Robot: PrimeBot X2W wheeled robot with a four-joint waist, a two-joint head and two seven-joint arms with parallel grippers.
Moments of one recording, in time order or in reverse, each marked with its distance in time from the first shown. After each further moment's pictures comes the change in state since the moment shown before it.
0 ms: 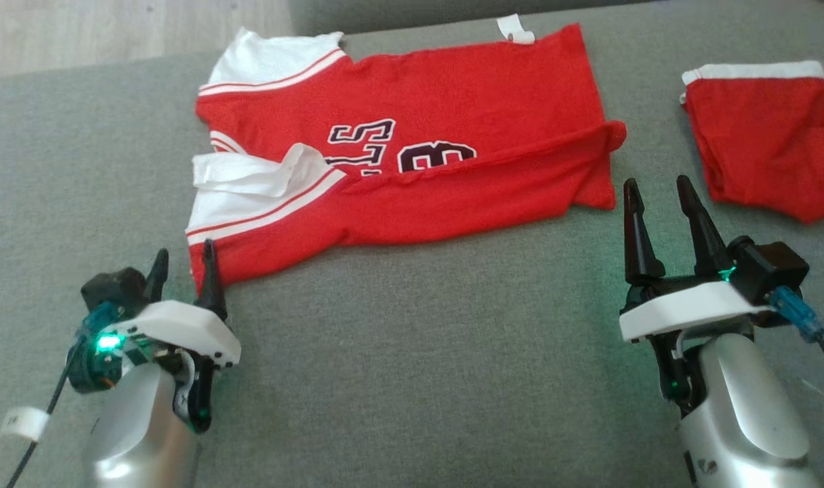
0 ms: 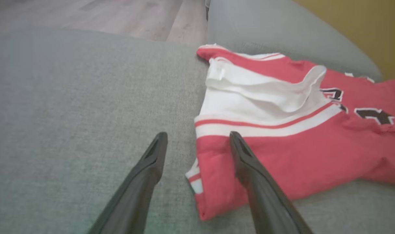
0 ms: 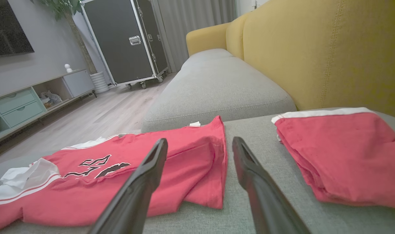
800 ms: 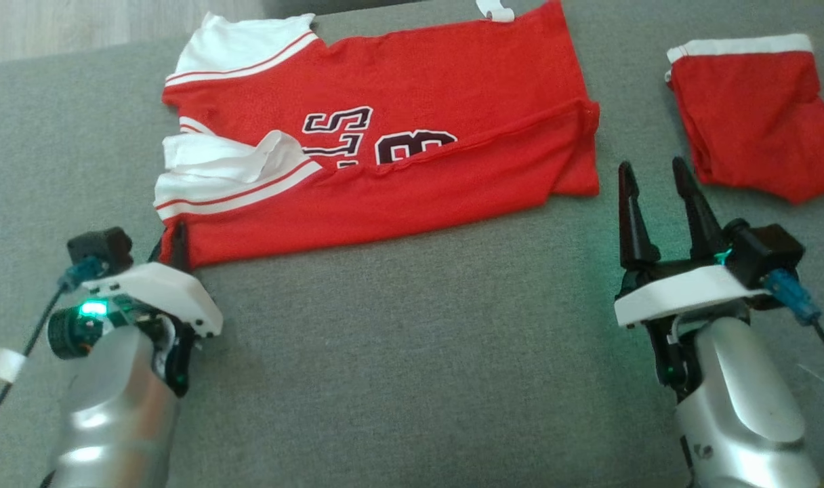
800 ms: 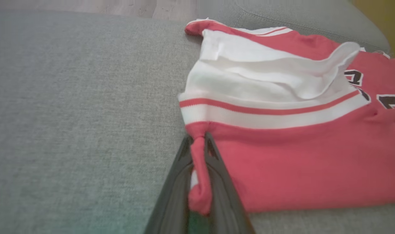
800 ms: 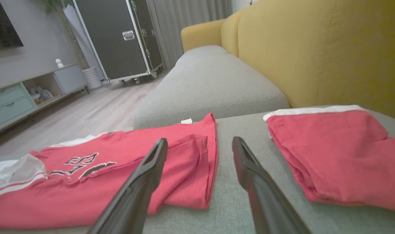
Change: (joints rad) left arm -0.183 0.047 -0.044 0.235 -0.021 -0.045 0.073; right arm -0.042 0.000 0.012 0.002 0.000 0.000 0.000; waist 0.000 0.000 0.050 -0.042
